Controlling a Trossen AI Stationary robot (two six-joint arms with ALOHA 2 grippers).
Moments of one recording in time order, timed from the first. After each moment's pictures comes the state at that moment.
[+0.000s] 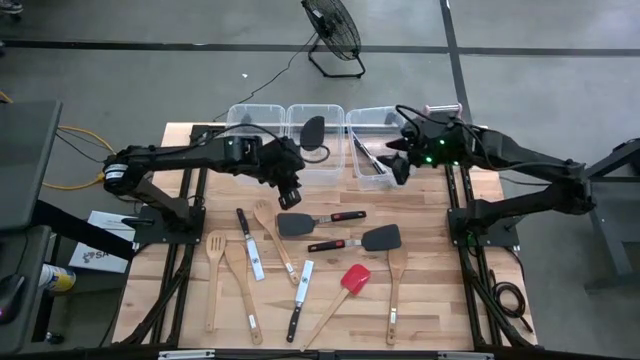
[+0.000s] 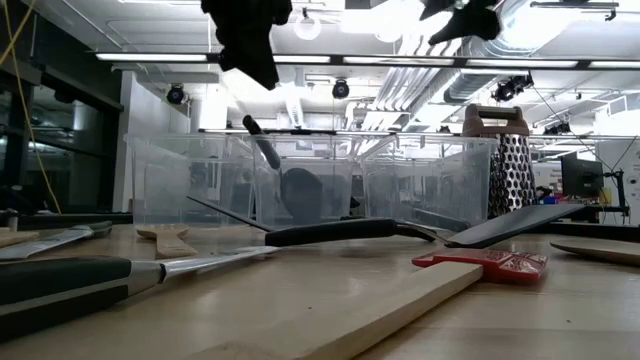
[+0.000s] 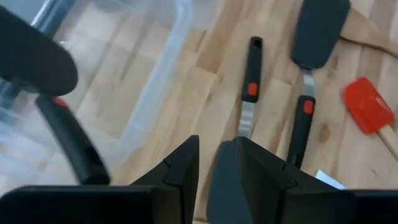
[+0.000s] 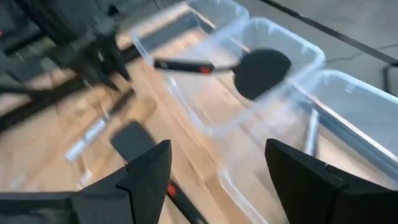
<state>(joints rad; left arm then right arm) 0.15 1.45 1.40 -0.86 -0.08 -0.21 -0.26 1.07 1.22 -0.73 0.11 0.35</state>
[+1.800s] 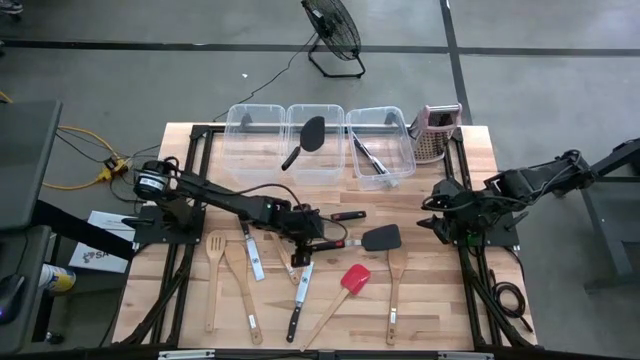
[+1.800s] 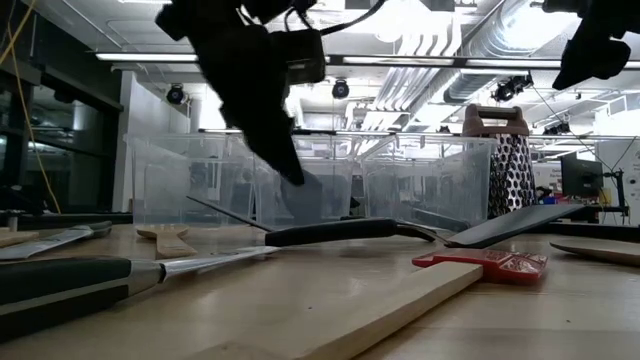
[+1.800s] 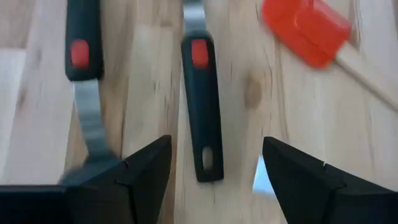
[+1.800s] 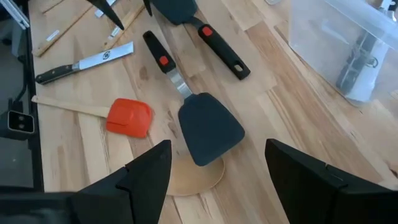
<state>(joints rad) -0.16 1.74 1.13 -0.32 -0.01 -0.19 0.36 0.67 0.80 -1.00 0.28 0.80</state>
